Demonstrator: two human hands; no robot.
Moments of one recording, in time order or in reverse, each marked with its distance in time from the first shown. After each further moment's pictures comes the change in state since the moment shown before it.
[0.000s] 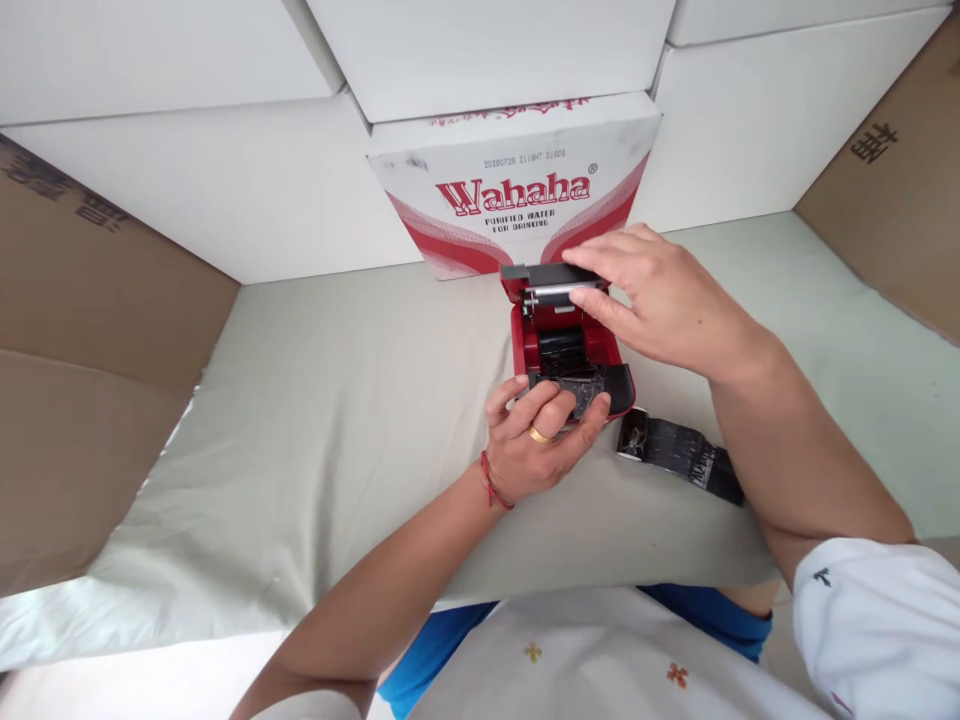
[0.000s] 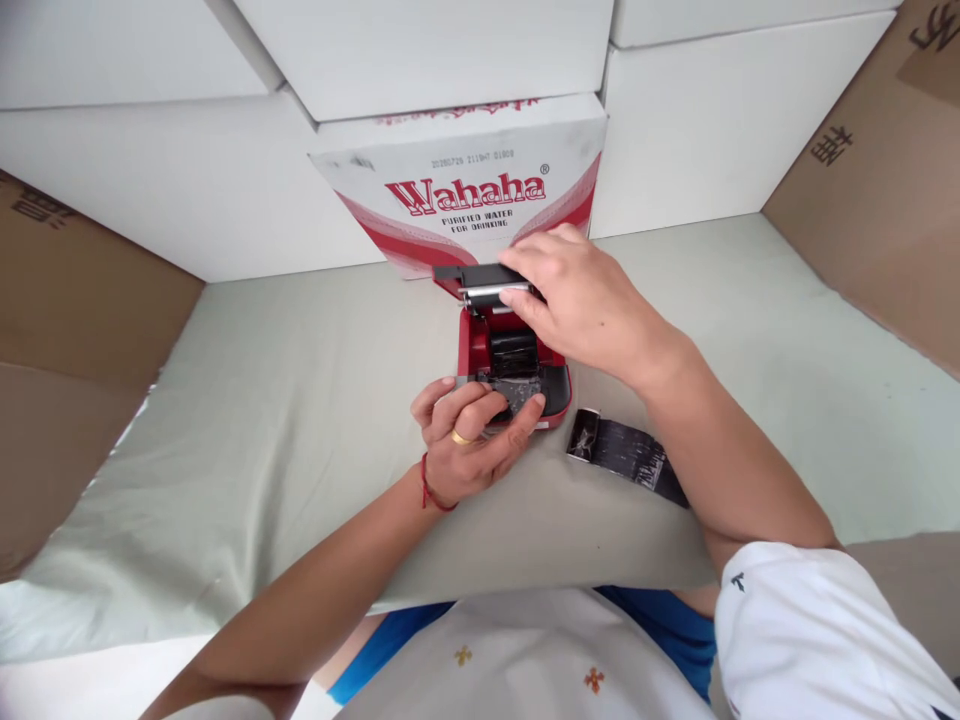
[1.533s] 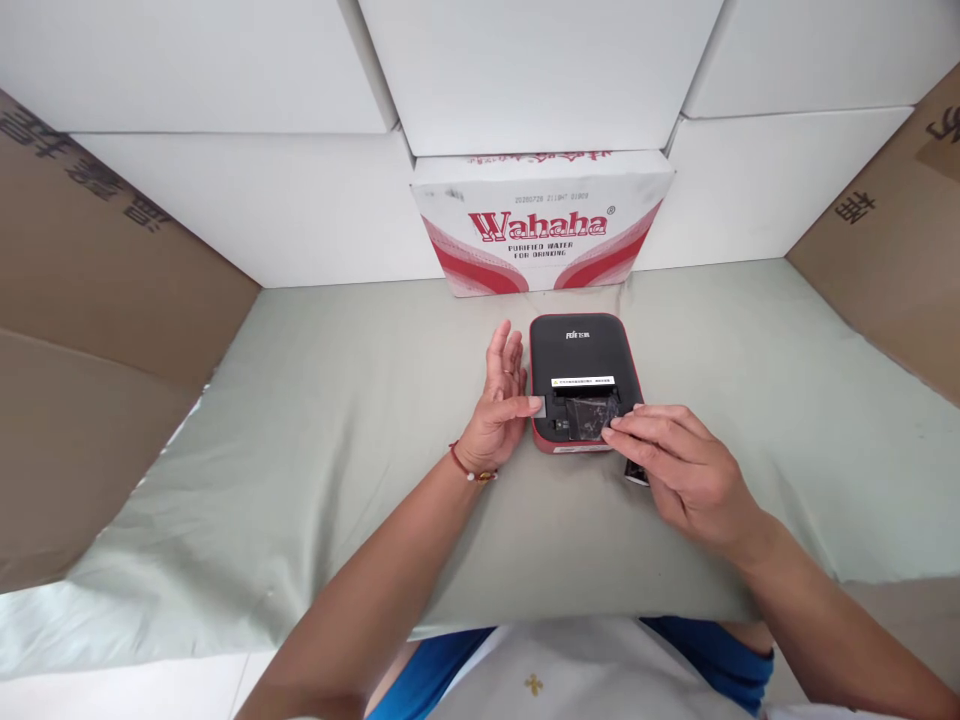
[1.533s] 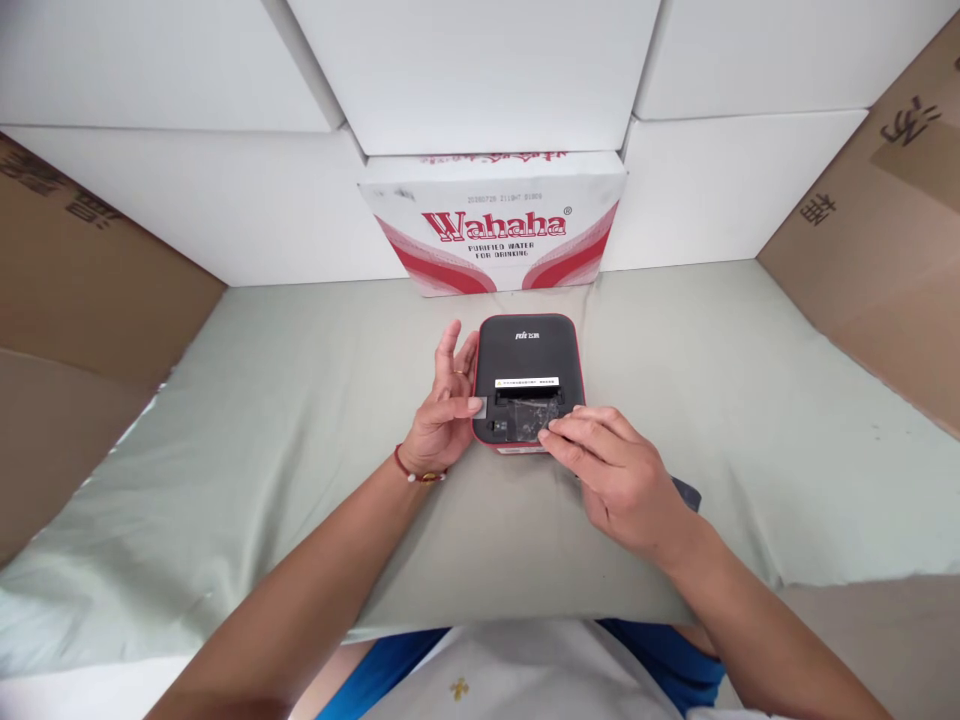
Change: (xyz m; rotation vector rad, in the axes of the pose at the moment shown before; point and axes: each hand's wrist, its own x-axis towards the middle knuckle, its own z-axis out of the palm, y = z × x) left_hand 0.006 -0.058 -0.001 -1.408 -0.072 -1.155; right_hand -0.127 -0.025 0.055 0.056 0.341 -0.301
